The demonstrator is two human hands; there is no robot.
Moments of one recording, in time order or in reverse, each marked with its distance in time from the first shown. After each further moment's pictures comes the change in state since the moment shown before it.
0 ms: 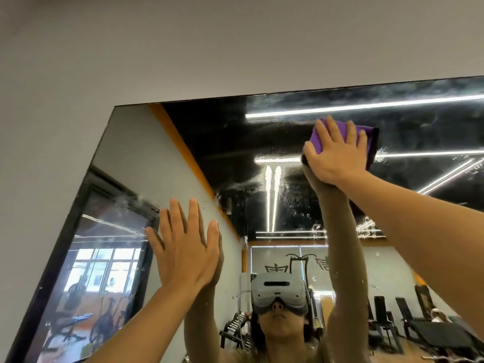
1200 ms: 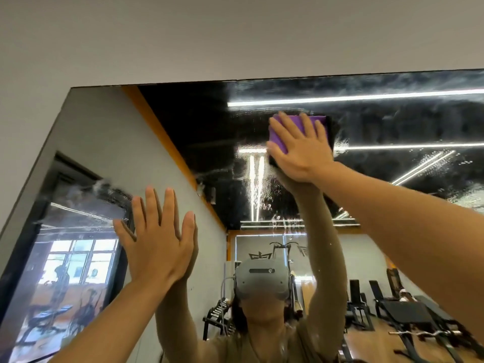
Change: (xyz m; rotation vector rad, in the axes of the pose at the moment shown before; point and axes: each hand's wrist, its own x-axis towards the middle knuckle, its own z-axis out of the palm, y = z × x) left_hand -0.011 0.024 0.004 0.018 0.037 0.049; right_hand -0.005 0.023 -0.001 -0.065 -0.060 -0.315
